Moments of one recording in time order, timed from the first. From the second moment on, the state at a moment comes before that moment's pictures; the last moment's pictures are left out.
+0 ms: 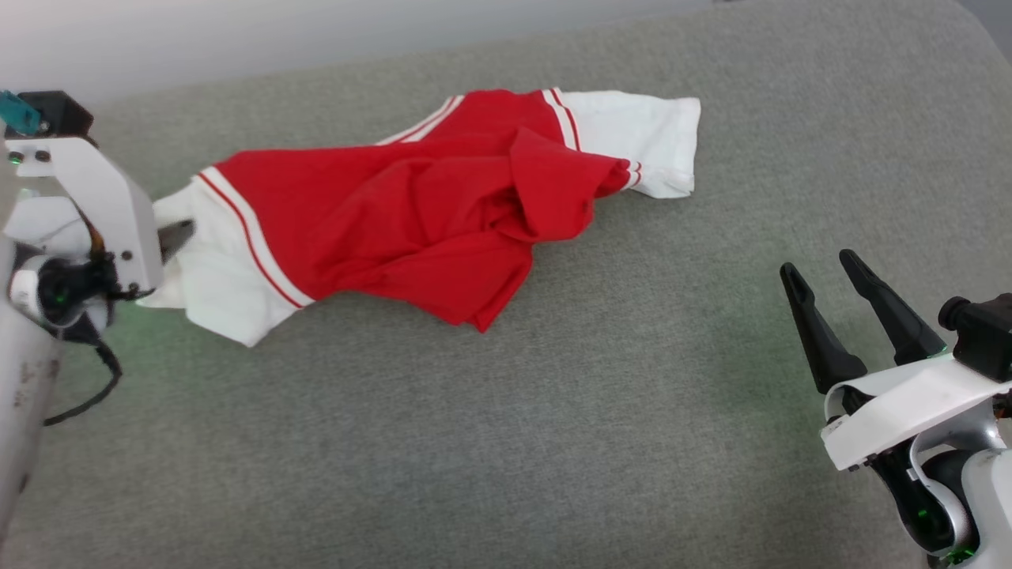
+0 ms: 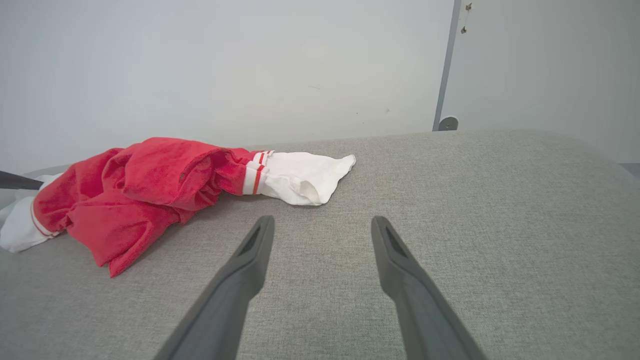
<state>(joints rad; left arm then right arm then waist) -0.98 0.63 -0.53 0.77 -0.90 -0.09 0.67 -0.27 -0.29 0.17 0.02 0.49 0.13 0.03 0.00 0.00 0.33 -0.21</state>
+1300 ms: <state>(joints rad) -0.32 0.37 -0.43 0.09 -0.60 0.10 -0.26 -0.83 -0.84 0.42 0.46 0.69 0.13 0.62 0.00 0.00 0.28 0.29</state>
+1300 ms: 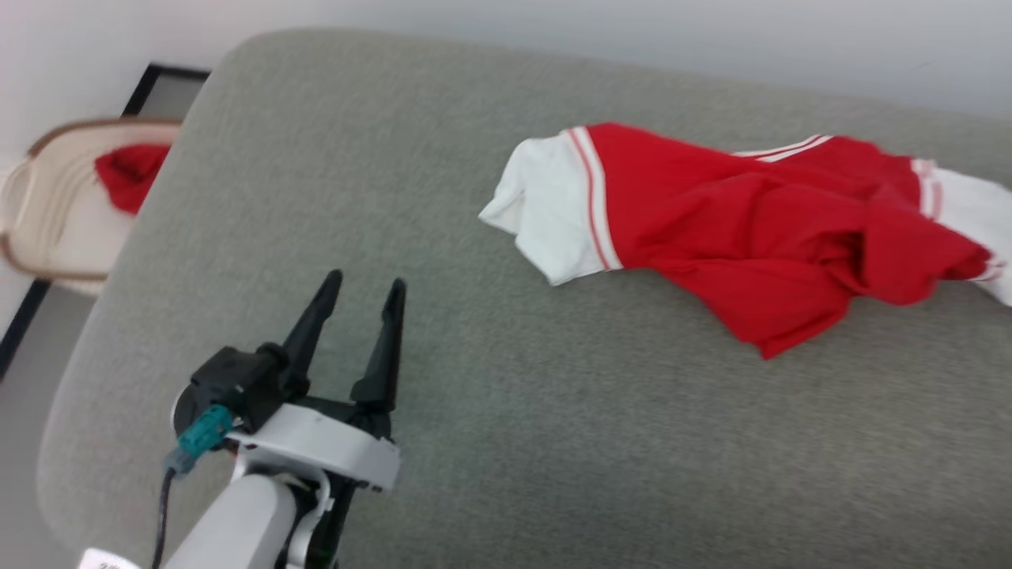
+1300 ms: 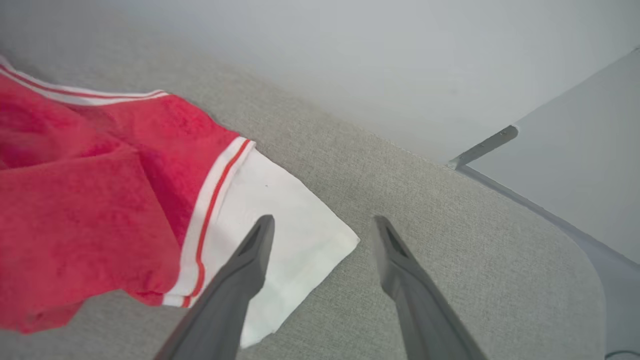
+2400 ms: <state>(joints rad) -0.59 0.33 -0.32 0.09 -0.50 -0.12 -0.16 -1.21 -1.01 1.00 0.51 0.87 0.13 0.62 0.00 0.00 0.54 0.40</state>
